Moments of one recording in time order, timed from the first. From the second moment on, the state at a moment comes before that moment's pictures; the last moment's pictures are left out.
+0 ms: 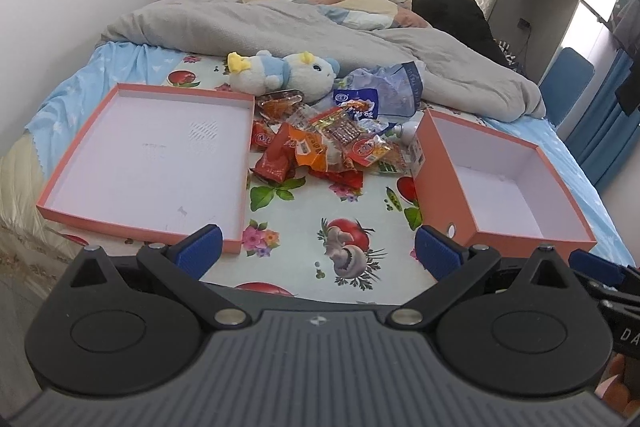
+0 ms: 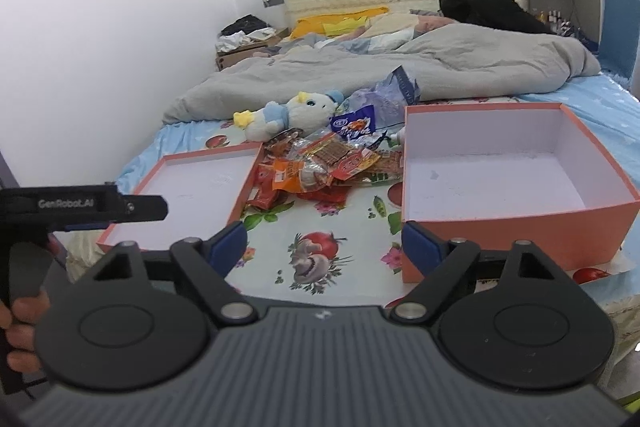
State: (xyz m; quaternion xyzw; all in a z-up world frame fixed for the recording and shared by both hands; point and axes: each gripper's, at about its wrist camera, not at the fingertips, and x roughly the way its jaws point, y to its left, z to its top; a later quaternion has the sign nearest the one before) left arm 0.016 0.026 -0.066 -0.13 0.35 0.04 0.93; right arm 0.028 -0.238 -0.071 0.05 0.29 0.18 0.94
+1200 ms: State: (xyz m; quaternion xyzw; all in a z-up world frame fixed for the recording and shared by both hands) left arm 0.163 0.074 -0.167 -0.13 0.40 0.04 0.91; right arm 0.199 -0.187 -0.121 -0.01 0.32 0.23 0.92
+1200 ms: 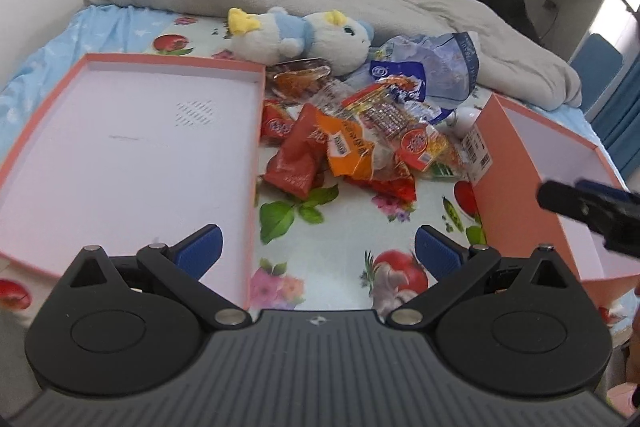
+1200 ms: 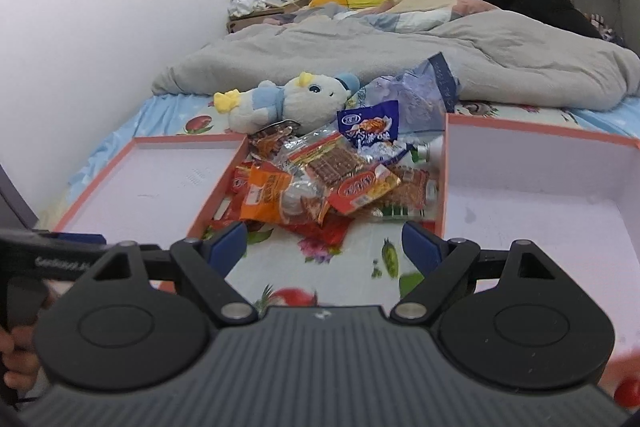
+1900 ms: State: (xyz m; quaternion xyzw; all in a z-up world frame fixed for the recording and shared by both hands) left arm 0.270 0.094 -0.231 -0.23 0.40 -0.03 0.89; right arm 0.361 -0.124 -0.163 -0.08 0.39 0.30 0.87
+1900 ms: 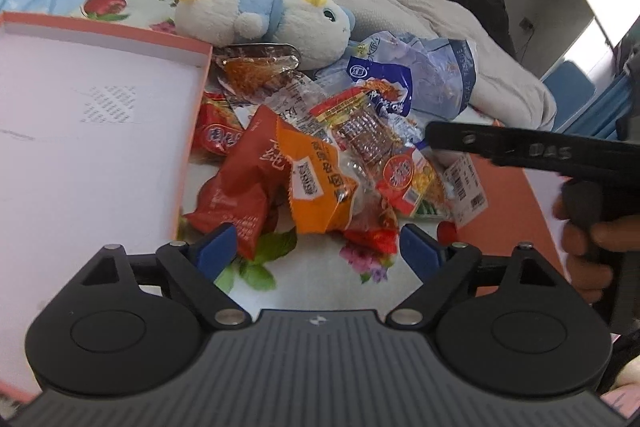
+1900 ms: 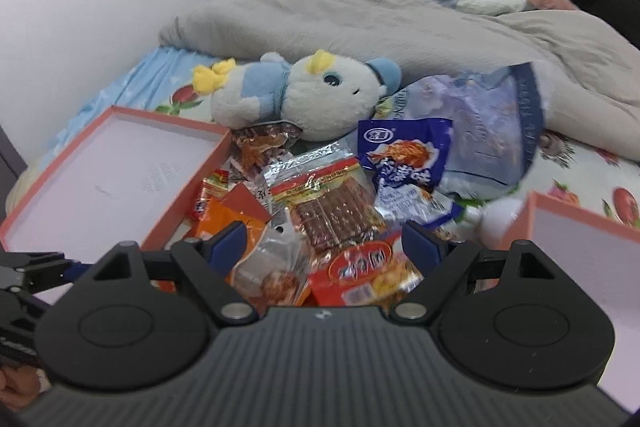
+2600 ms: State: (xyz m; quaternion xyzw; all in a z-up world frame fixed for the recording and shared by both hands) left arm 0.323 0.101 -0.277 -0.30 0.39 -0.08 0.87; right arm 0.439 -0.077 -0.227 -0.17 0.45 0.33 0.81
